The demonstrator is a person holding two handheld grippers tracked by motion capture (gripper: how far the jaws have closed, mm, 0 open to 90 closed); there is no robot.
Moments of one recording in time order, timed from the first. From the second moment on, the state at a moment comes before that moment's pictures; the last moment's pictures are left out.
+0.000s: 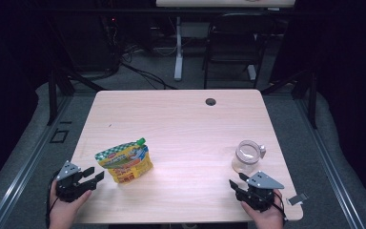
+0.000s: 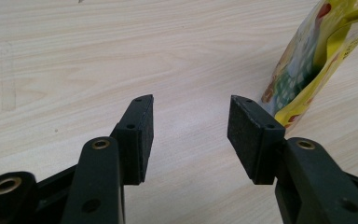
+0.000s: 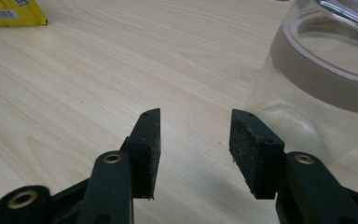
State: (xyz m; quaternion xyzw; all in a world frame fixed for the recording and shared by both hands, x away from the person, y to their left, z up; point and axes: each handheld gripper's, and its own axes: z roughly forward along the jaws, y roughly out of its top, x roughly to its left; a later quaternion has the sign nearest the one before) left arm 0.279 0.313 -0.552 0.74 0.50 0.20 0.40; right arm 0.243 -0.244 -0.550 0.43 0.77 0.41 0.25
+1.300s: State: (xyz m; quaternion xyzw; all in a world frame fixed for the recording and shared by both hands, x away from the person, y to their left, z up) left arm 0.269 0.314 -0.552 0.75 0.48 0.18 0.41; right arm 0.245 -0.290 -0.517 0.50 0.73 0.39 0.27
